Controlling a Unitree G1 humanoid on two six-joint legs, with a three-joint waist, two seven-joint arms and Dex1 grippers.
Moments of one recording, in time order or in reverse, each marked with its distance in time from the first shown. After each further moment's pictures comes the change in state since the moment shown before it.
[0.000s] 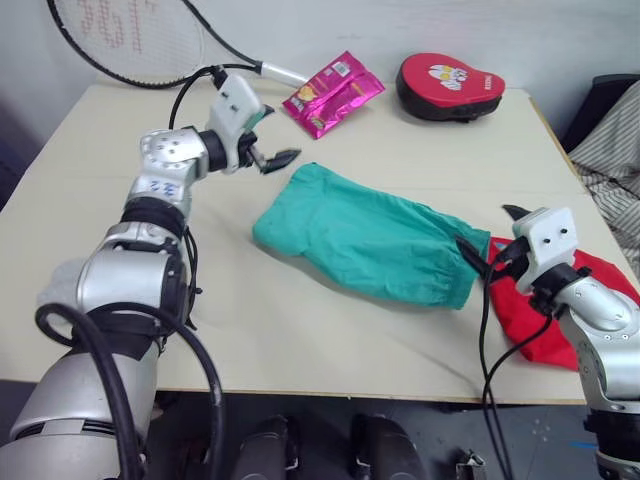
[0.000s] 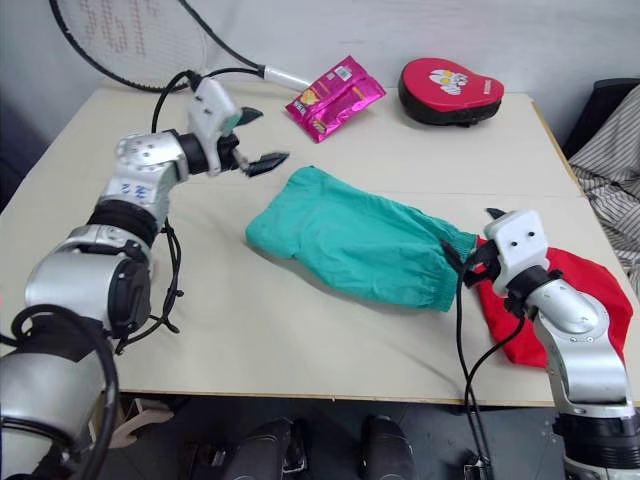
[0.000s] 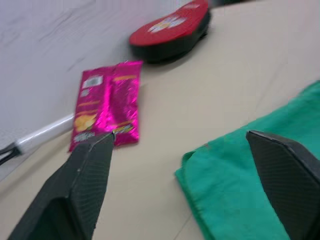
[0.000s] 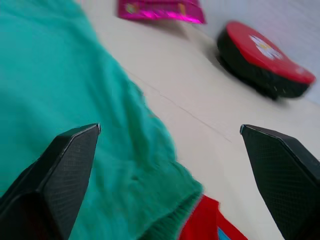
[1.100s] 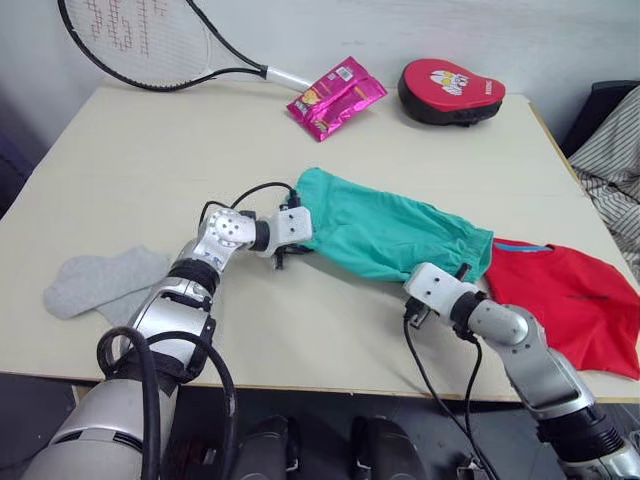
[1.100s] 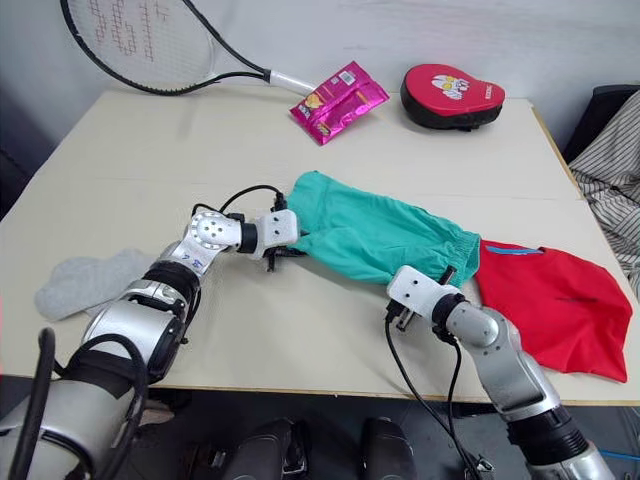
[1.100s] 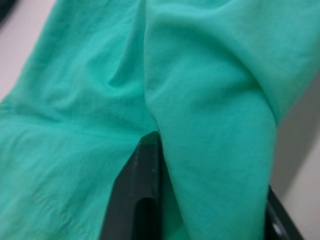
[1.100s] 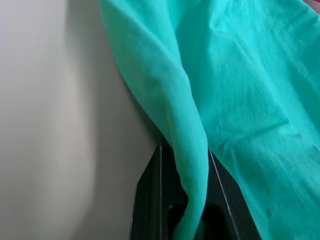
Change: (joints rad) left arm 0.232 -0.152 -0.211 -0.008 0.194 -0.125 0.092; right arm -0.093 0.046 0.365 0.128 -0.409 -0.042 0.012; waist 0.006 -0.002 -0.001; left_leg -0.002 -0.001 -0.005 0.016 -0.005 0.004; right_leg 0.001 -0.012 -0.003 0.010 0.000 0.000
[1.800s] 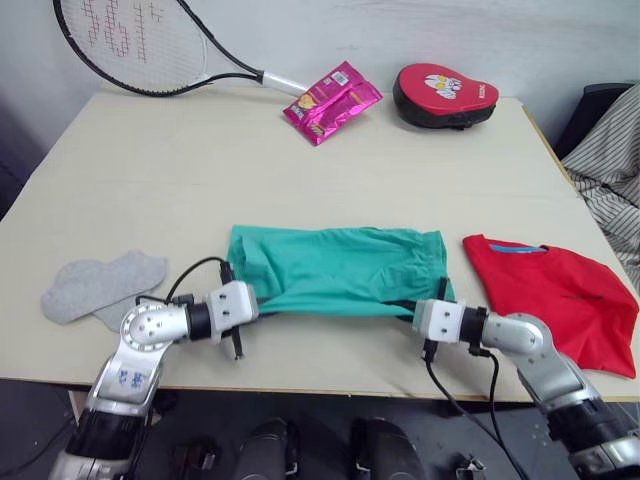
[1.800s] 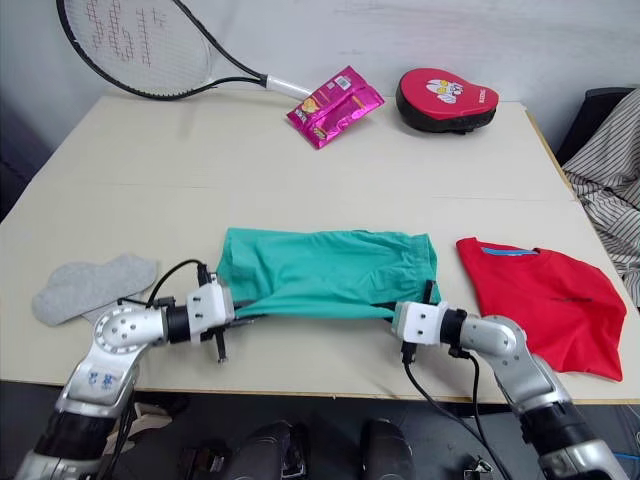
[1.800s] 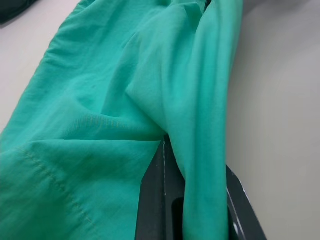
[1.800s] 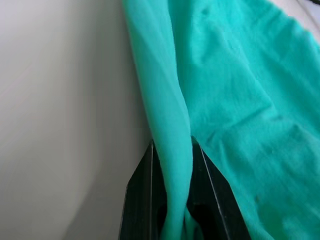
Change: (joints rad) left arm 1.002 0.252 0.142 -1.442 -0.267 0.526 0.074; right arm 0.082 -0.029 0.018 0.240 0.133 -0.577 0.242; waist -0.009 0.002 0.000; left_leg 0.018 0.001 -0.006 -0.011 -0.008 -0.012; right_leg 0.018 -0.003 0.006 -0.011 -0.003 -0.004
